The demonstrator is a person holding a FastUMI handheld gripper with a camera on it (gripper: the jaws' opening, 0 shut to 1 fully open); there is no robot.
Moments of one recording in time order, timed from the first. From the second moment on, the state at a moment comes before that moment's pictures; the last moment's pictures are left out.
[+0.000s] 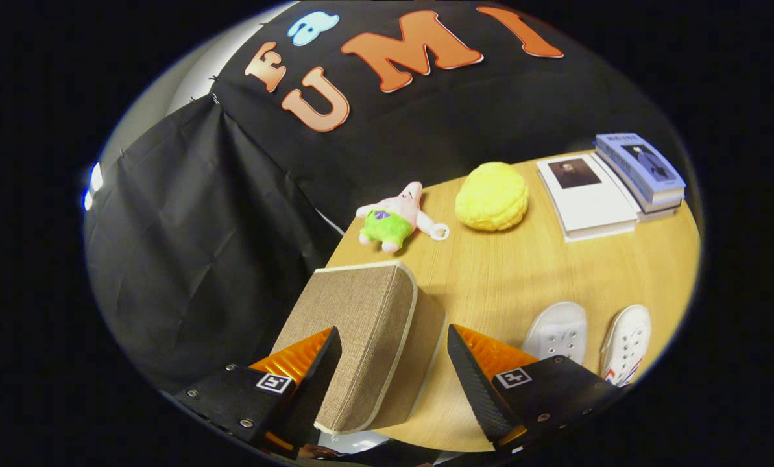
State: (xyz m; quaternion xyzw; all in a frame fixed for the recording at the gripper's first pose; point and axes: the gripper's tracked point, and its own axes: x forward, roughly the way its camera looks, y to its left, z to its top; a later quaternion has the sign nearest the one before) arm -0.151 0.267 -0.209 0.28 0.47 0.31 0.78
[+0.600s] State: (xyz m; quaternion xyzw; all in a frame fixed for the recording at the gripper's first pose) arm -0.187 0.321 -0.251 0.44 0.56 0.30 0.64
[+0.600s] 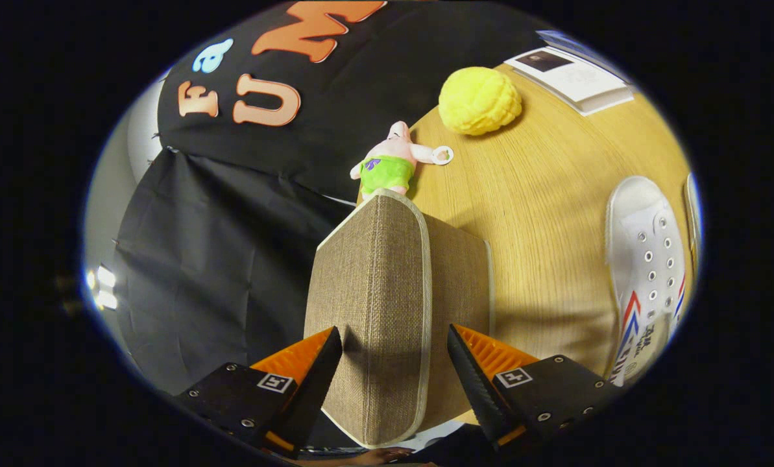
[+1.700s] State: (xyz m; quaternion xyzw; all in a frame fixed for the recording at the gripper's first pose) arm -0.170 0.317 -0.208 0.50 0.53 0.34 0.59
